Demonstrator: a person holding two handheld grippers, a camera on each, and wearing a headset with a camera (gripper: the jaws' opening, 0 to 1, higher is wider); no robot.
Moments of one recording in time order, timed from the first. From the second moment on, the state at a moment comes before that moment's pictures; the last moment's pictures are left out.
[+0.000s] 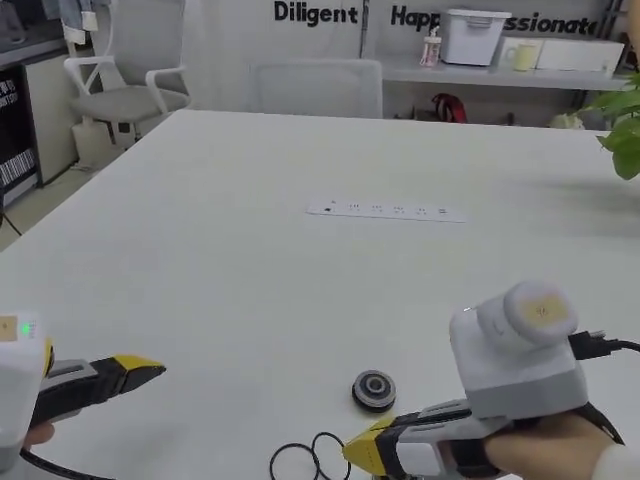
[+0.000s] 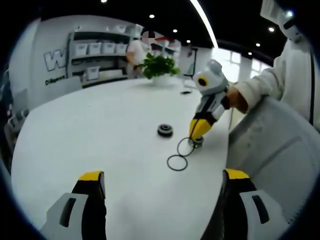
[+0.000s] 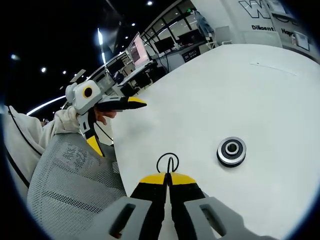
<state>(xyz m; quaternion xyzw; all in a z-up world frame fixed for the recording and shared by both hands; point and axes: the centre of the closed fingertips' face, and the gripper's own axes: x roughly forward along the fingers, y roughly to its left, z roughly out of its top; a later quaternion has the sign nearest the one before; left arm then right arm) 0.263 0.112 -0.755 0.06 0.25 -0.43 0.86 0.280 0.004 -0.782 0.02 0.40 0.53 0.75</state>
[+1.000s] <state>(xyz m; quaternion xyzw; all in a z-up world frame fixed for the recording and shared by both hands) 0.262 0.113 -0.757 0.07 0.26 -0.43 0.86 0.291 -0.003 -0.799 -0.03 0.39 0.51 0.76</state>
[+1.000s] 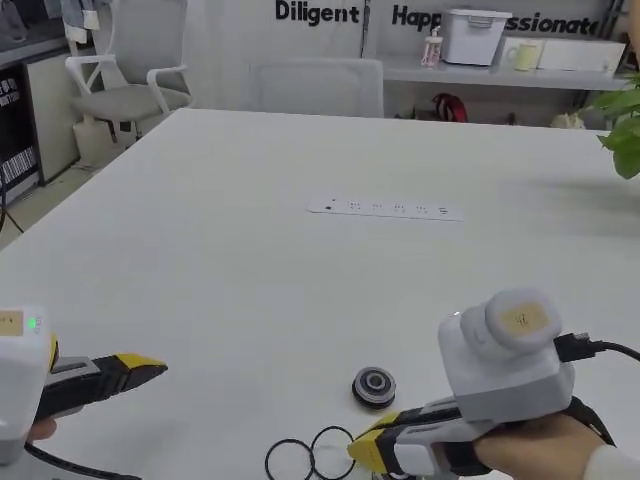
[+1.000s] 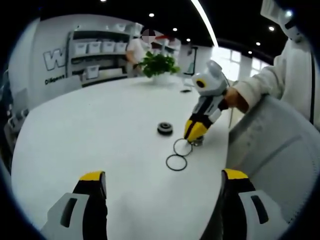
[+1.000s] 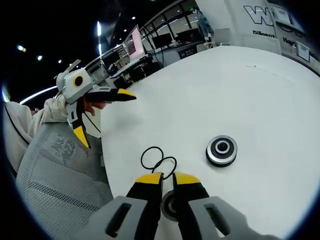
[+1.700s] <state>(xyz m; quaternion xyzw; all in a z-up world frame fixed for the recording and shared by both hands) 0.262 0.114 -0.758 0.07 0.26 -0.43 0.86 0.315 -0.015 -0.778 -0.04 0.35 0.49 0.80</state>
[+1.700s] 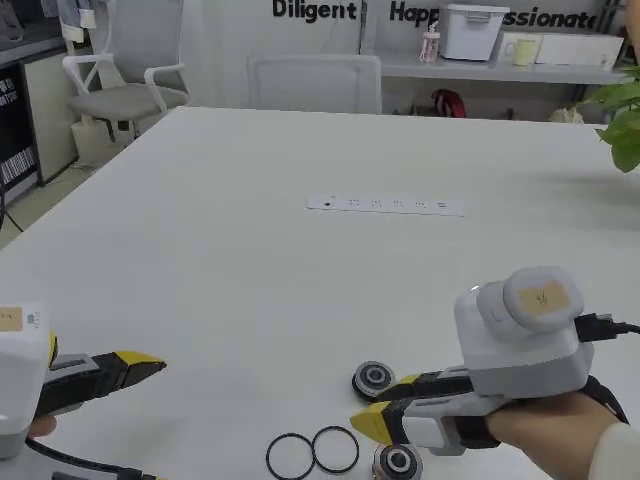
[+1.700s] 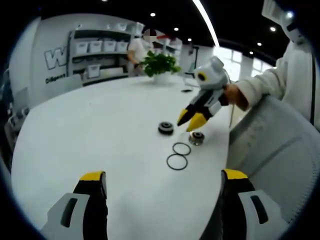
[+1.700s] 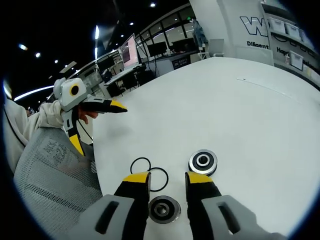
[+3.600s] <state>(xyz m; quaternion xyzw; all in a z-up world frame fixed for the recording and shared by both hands) 0.267 0.123 -0.716 0.05 0.25 -0.42 0.87 0.335 -0.062 -0.718 -0.01 0.22 0.49 0.84</state>
